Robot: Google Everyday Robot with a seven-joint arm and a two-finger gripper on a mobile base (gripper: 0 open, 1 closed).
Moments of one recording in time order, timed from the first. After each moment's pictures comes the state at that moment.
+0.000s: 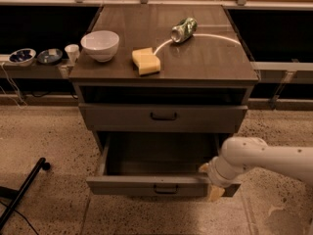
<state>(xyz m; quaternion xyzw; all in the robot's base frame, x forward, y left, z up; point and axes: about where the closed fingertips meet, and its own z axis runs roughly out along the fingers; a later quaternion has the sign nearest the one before) 0.484 -0.192 0.457 -0.72 0.68 0.07 0.12</state>
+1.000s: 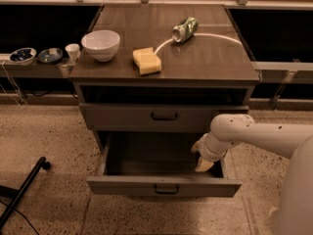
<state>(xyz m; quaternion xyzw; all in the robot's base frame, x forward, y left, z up) 0.565 -0.180 0.482 -0.73 0.67 0.03 0.14</state>
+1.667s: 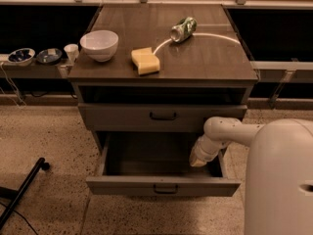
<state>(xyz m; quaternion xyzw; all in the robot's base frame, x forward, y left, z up) 0.601 -0.175 0.412 -0.72 0.68 0.06 0.13</state>
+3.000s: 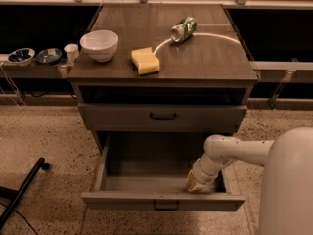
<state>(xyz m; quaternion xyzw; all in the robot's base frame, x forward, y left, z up) 0.503 -0.154 0.383 -0.74 0.65 0.15 0.10</state>
